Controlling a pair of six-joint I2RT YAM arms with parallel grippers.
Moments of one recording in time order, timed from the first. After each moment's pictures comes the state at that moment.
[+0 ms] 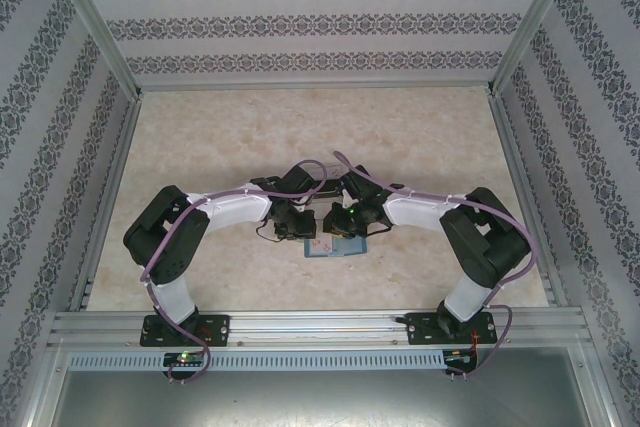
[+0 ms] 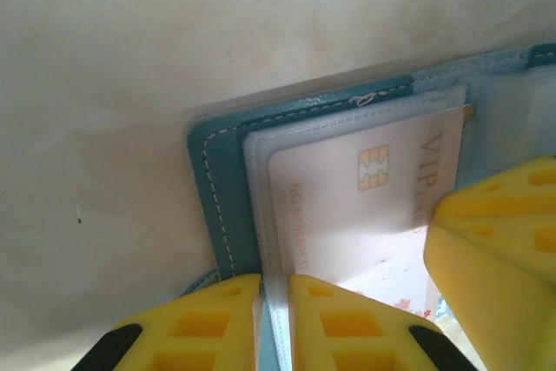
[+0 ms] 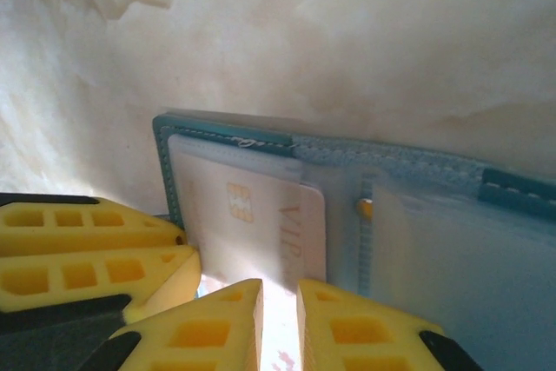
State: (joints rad) left arm -0.69 1.78 1.04 -0.53 0.29 -0.68; right arm 0.64 1.70 0.85 -0.28 -0.46 0.83
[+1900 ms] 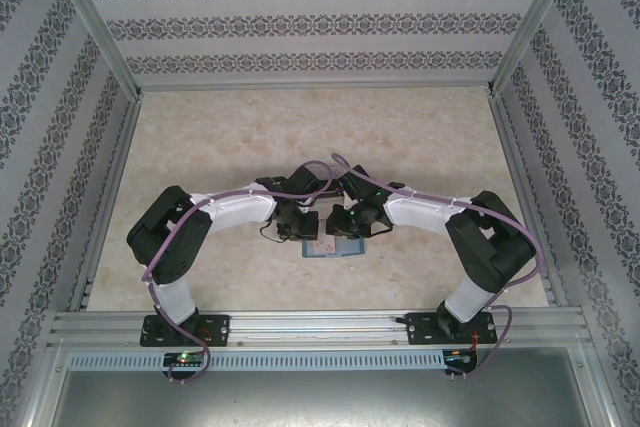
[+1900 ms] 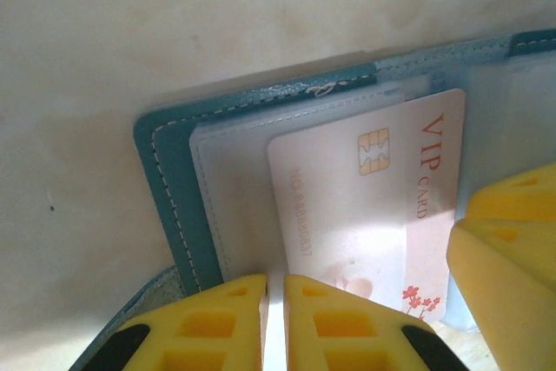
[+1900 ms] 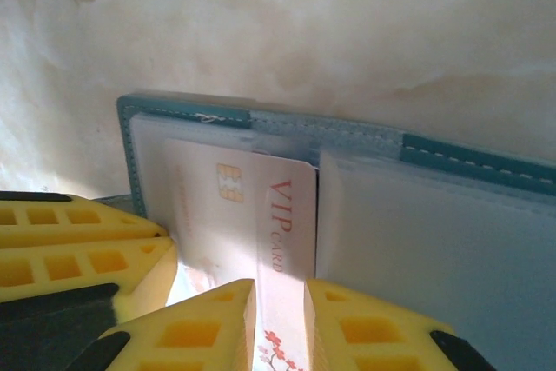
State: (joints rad) left arm -0.72 1.79 1.08 -0.58 0.26 -0.68; right arm 0.65 1.66 0.87 -0.39 -0.38 0.78
